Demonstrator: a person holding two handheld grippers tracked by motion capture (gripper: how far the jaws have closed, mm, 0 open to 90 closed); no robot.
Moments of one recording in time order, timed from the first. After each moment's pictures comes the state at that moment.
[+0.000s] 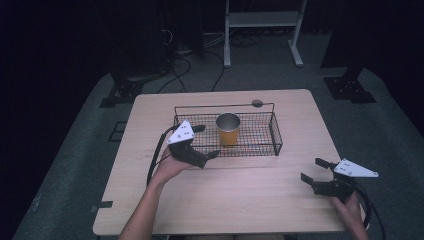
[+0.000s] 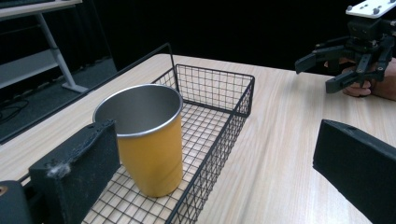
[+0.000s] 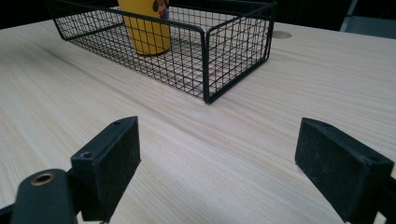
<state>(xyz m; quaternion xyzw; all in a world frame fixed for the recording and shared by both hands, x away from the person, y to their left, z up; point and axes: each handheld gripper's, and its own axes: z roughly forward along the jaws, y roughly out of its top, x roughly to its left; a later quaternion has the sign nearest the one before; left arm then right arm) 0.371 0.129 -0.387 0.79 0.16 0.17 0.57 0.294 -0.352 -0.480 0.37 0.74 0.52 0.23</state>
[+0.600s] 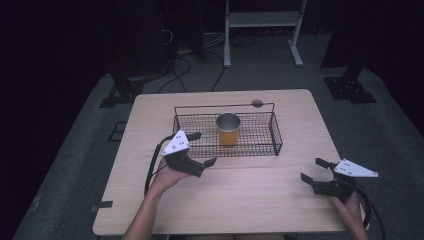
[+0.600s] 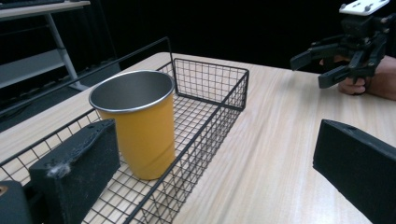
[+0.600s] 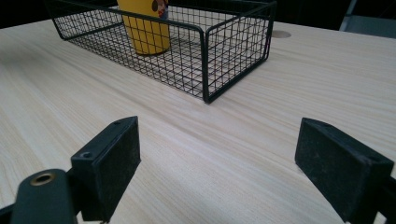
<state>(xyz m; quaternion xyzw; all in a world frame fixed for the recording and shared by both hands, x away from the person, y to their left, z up) 0.350 0.138 -0.402 0.78 0.18 0.17 0.58 0.294 -0.353 -0.480 0.37 0.74 0.52 0.23</state>
